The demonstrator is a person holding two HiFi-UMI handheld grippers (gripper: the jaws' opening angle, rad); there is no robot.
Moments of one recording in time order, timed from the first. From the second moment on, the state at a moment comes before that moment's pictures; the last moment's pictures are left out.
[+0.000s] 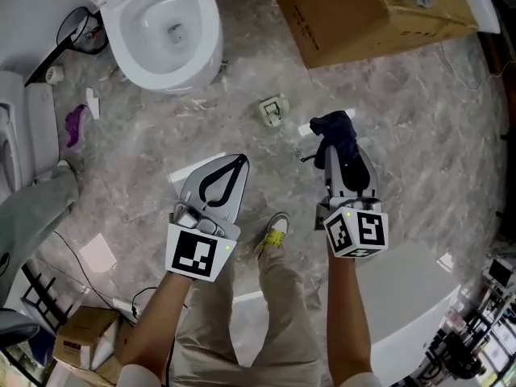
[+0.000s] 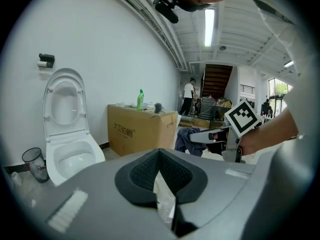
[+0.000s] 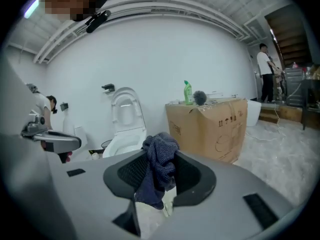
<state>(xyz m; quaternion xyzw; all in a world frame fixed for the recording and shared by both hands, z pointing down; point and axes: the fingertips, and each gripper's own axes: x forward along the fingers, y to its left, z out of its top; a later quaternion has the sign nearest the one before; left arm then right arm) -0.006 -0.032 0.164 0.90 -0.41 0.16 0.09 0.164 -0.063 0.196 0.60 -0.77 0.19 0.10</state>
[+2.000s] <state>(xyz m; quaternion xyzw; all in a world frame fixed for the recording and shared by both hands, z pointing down) 0.017 -0.169 0.395 0.92 -0.39 0.05 0.03 0.129 -0.134 0.345 0.44 -0.87 -0.15 0.17</state>
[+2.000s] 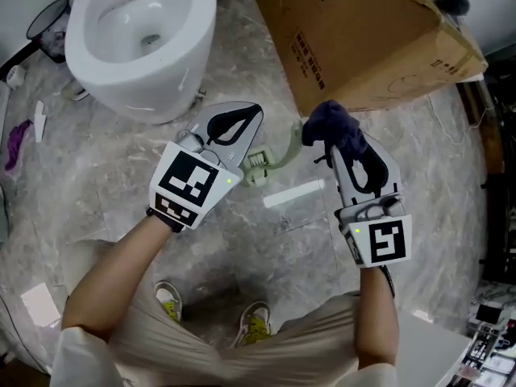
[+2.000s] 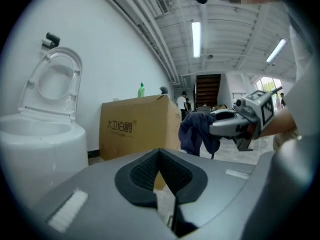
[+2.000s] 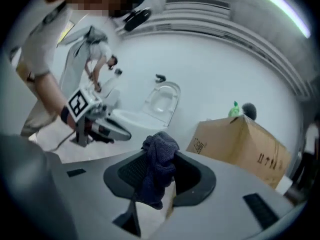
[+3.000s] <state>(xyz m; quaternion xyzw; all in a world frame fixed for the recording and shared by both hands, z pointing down) 0.029 -0.169 0.402 0.93 -0.37 0.07 0.02 0.101 -0.098 0.480 0.25 -0.73 -0.34 0.54</state>
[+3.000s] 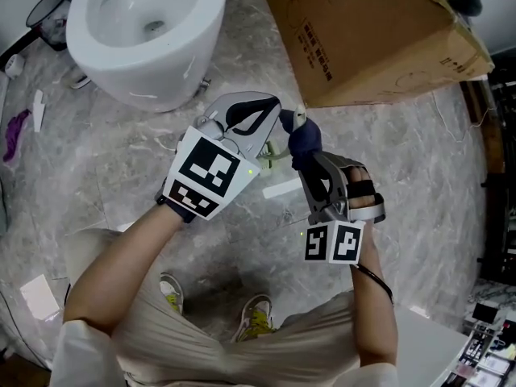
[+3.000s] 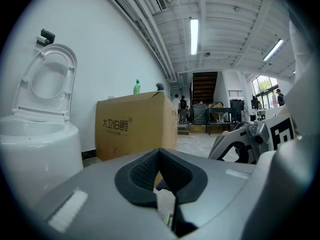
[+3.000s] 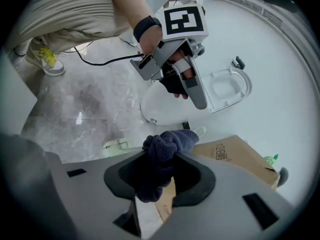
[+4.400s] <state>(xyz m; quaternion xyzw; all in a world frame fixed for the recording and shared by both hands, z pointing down) 0.034 -0.170 0.425 0.93 -0.36 0.10 0.04 0.096 -0.089 0.519 0.24 -0.74 -0.31 0.54</state>
